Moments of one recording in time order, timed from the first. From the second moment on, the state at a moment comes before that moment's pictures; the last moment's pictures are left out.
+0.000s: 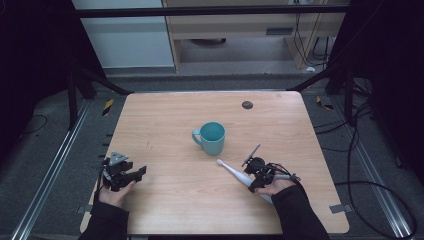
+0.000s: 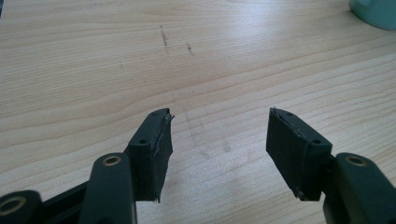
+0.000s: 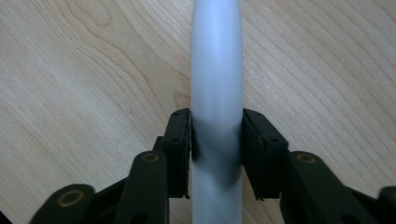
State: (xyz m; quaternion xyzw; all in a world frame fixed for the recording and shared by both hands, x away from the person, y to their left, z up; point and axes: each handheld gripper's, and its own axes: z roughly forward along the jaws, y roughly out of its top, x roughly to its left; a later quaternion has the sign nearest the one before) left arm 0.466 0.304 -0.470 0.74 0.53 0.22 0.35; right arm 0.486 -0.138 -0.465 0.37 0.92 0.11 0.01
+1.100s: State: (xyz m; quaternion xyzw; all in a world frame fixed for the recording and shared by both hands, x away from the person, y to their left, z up) left arm 0.466 0.304 -0.470 0.74 0.53 0.22 0.35; right arm 0.456 -0.174 -0.429 0.42 0.86 0.27 0.08
